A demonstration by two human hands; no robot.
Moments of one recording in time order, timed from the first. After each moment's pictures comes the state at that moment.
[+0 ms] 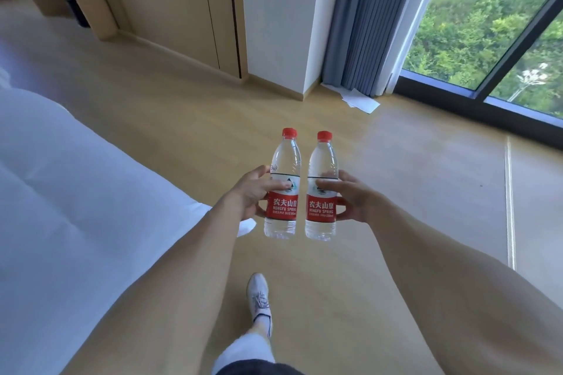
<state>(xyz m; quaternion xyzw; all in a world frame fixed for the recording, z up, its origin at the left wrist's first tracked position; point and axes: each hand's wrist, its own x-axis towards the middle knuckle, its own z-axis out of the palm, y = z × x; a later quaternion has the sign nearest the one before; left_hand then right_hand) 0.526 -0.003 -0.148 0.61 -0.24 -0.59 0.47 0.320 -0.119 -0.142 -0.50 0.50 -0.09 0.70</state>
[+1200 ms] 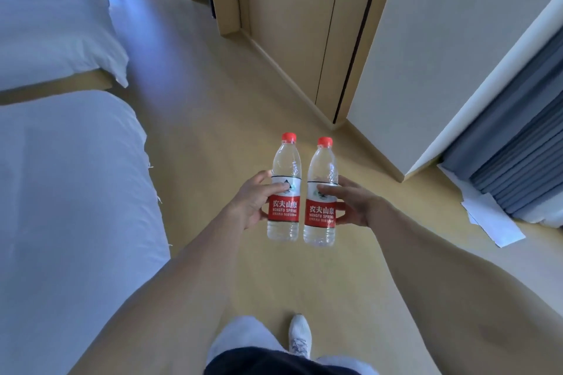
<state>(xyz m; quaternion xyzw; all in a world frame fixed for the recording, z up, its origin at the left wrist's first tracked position) 0.932 -0.411 -0.166 0.63 -0.02 -0.44 0.64 0.807 -0.615 -0.147 -0.58 0.35 0.11 0.72</state>
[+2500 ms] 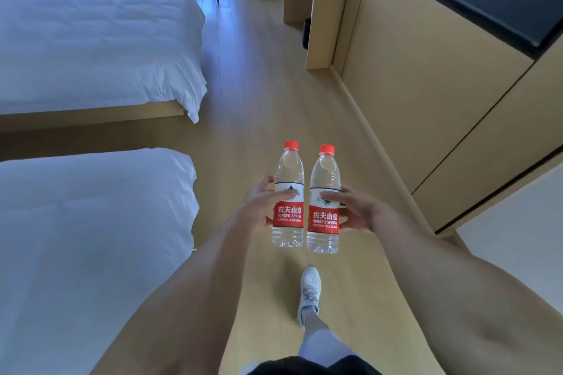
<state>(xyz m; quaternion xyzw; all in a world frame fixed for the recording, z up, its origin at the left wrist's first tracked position) 1.552 -0.440 -0.179 0.64 0.09 -0.32 0.69 1.502 -0.671 -0.175 -0.61 0.24 0.24 0.71</state>
